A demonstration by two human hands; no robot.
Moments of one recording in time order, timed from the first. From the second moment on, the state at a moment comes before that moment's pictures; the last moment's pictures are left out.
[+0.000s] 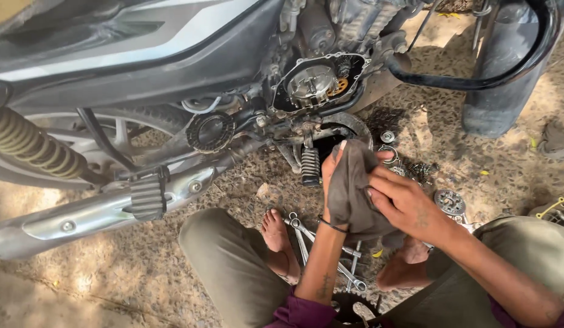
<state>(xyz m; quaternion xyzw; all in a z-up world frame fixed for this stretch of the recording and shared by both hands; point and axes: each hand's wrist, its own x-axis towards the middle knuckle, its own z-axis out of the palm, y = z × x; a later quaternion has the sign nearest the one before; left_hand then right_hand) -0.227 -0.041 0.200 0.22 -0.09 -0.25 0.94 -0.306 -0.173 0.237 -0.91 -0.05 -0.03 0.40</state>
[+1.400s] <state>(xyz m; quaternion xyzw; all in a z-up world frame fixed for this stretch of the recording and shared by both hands) -0.239 -0.020 0.264 0.74 -0.36 -0.11 0.56 -0.265 -0.230 0.270 -0.96 -0.08 0.13 0.24</state>
